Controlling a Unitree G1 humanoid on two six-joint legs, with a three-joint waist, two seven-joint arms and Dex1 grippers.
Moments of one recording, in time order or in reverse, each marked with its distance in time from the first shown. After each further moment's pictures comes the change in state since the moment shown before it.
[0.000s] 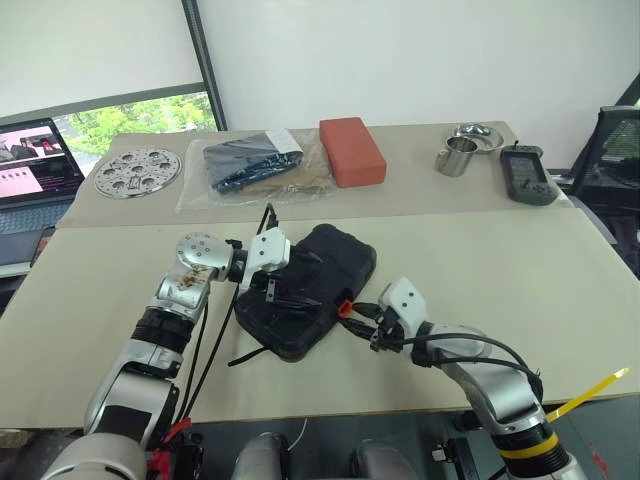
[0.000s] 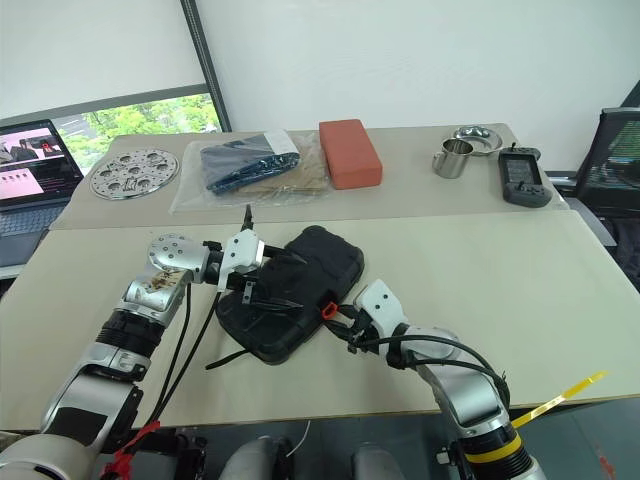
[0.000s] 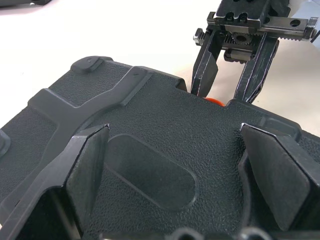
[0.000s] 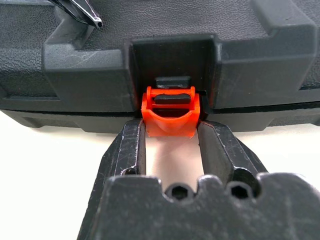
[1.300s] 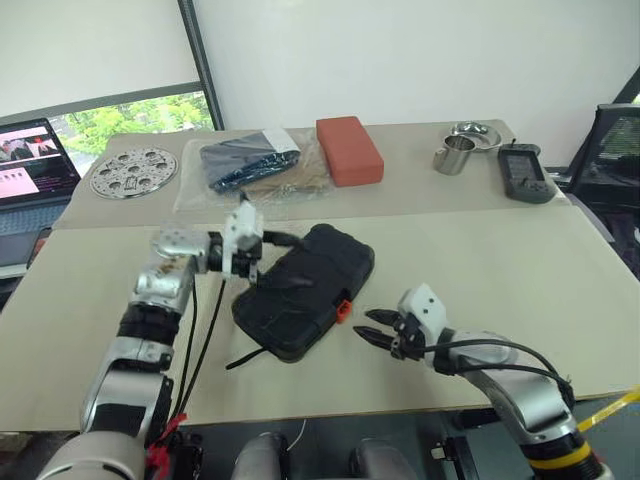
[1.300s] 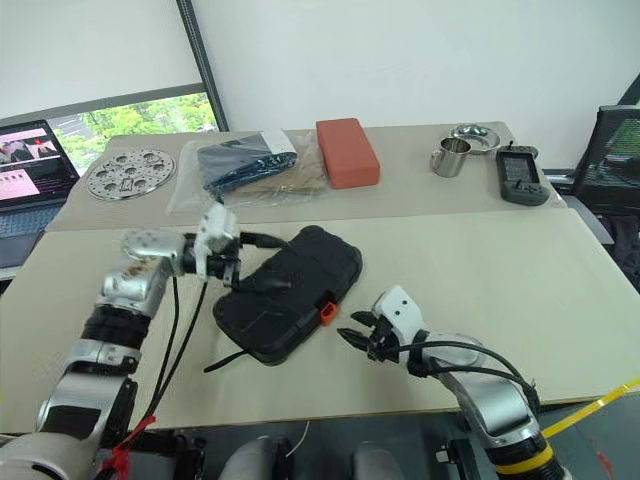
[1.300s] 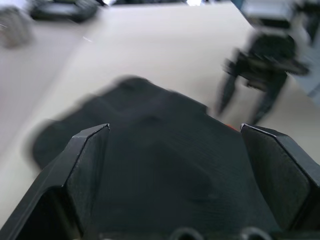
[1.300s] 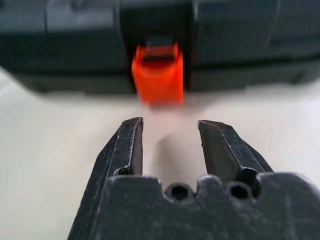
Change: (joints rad) left arm 0.029 0.006 0.067 -0.025 -0.063 0.154 -0.053; right arm 0.021 -0.078 -0.036 -0.017 0.087 -0.005 0.005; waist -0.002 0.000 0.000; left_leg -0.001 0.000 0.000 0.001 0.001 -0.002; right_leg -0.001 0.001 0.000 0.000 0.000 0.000
